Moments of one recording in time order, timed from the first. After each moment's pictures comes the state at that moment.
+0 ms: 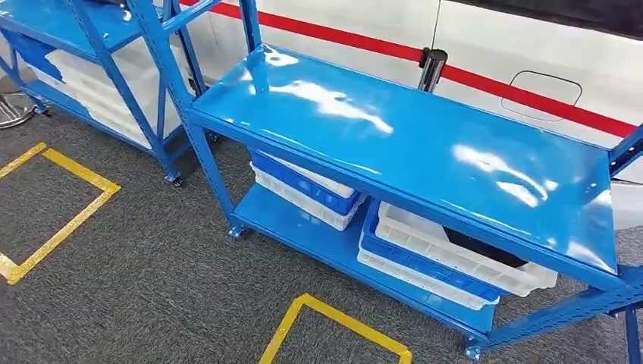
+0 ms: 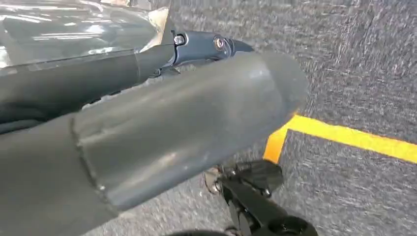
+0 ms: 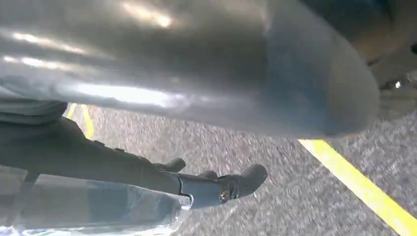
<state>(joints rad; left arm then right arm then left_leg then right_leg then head) -0.08 -0.12 1.19 -0.20 -1.30 0.14 -0.47 -0.01 0.08 0.05 -0.17 0.23 -0.19 0.03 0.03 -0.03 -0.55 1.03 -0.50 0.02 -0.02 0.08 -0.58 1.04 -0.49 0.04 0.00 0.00</state>
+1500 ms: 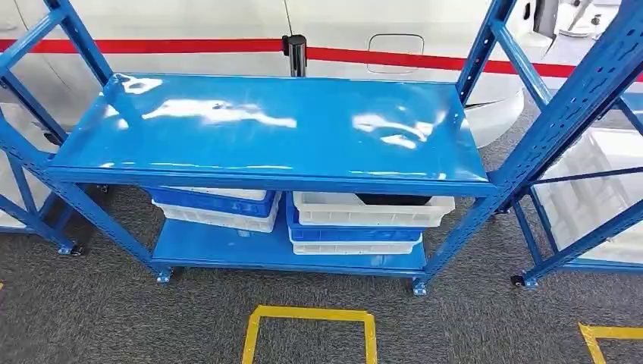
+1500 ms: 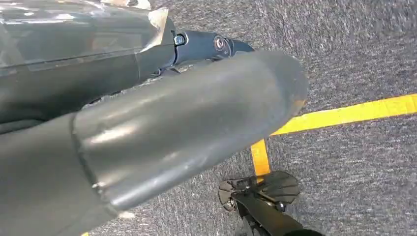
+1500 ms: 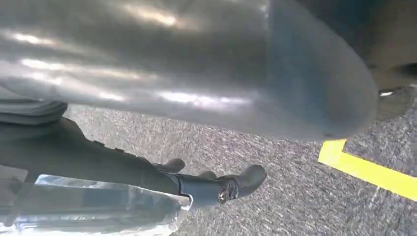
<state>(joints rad) -0.08 -0.11 1.17 -0.19 -1.30 0.17 -0.43 -0.01 0.08 0.05 -0.17 0.25 -0.20 0.02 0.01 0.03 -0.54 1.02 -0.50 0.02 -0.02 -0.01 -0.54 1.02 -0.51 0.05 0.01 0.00</state>
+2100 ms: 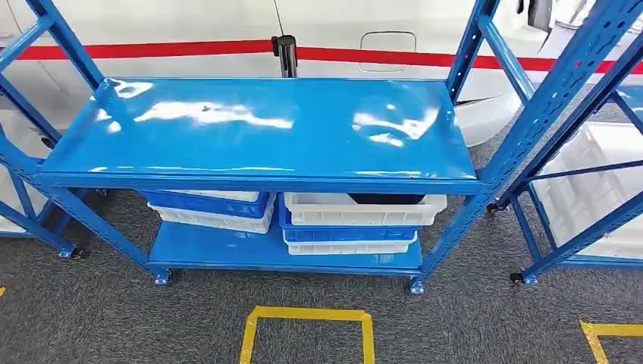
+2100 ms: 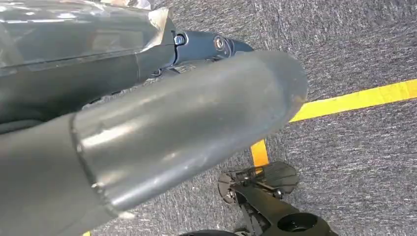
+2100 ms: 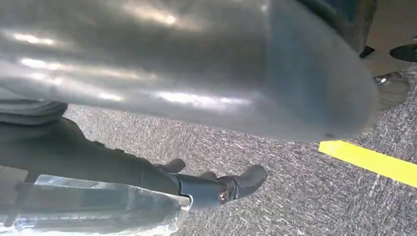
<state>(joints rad) -0.08 -0.12 1.16 -0.19 -1.32 0.18 -0.42 -0.01 0.08 0.05 -0.17 0.25 -0.20 0.02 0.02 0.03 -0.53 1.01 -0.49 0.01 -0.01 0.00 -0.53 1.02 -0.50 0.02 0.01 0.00</state>
